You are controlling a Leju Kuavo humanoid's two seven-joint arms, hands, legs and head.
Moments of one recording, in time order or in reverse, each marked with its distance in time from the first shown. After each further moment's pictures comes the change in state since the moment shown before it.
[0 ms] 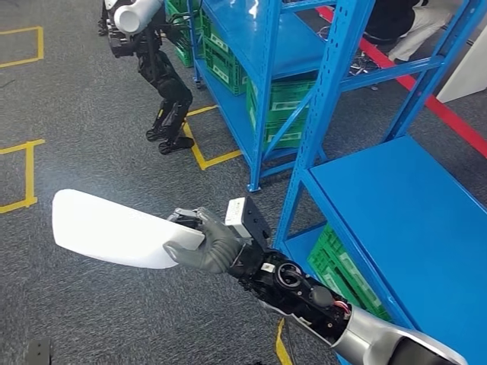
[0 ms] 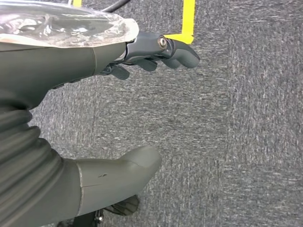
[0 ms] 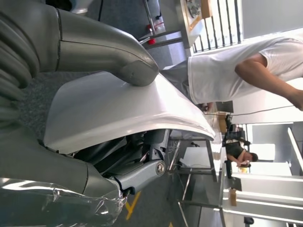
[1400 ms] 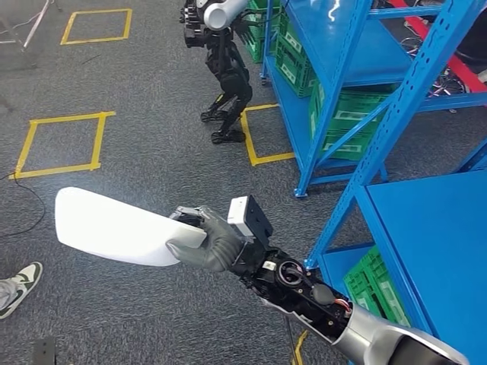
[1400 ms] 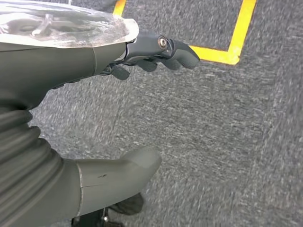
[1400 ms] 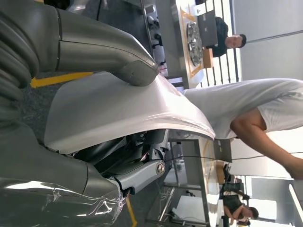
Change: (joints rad) left arm -0.001 -0.003 -0.005 0.004 0.004 0.000 0.004; right arm -0.013 0.001 -0.001 0.017 0.000 0.011 -0.017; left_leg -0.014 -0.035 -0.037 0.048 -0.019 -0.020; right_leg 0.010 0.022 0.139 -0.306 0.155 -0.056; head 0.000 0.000
